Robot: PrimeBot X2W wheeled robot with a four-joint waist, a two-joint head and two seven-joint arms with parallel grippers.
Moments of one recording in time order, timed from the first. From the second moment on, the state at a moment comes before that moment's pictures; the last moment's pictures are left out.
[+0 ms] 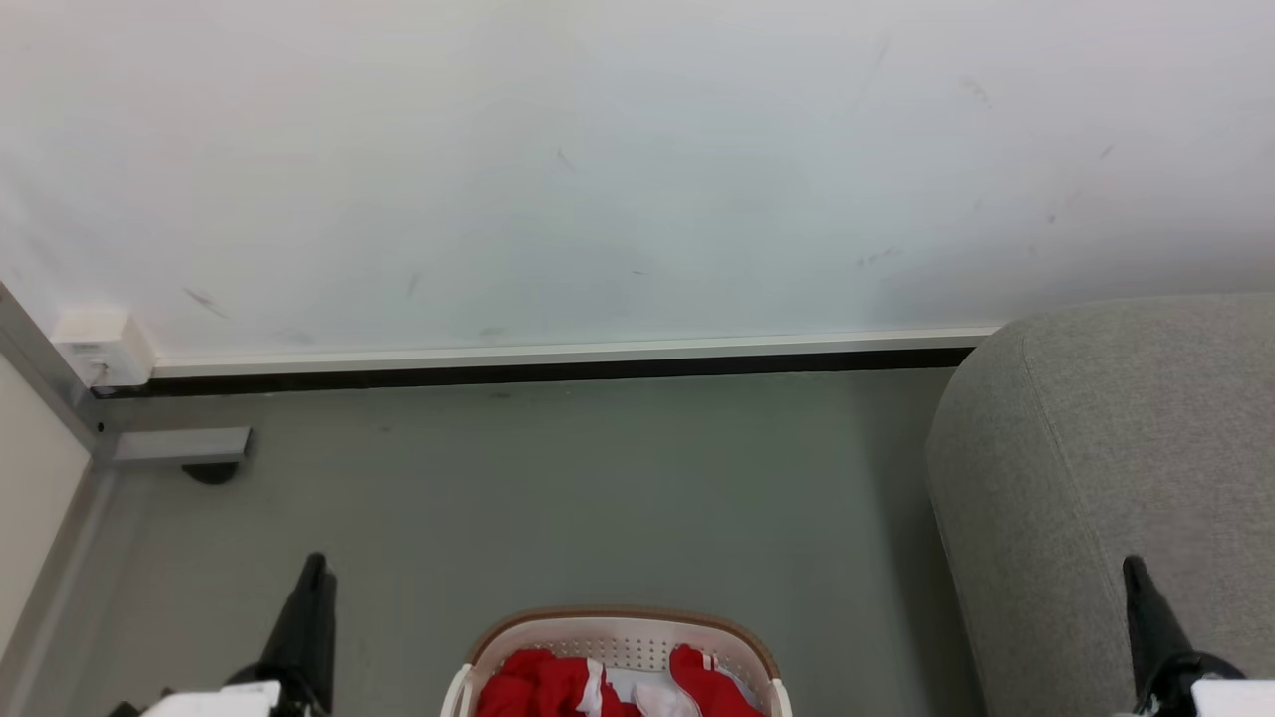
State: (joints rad) left arm -0.09 0.04 0.11 0.26 -1.60 -0.13 0.11; right arm -0.09 -0.05 -0.11 0.26 1.61 0.13 0.11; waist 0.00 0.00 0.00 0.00
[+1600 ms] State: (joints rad) left arm -0.06 0.05 0.00 0.15 -0.77 -0.04 -0.08; right arm -0.07 -0.09 0.11 0.17 0.93 0.13 -0.08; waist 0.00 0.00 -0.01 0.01
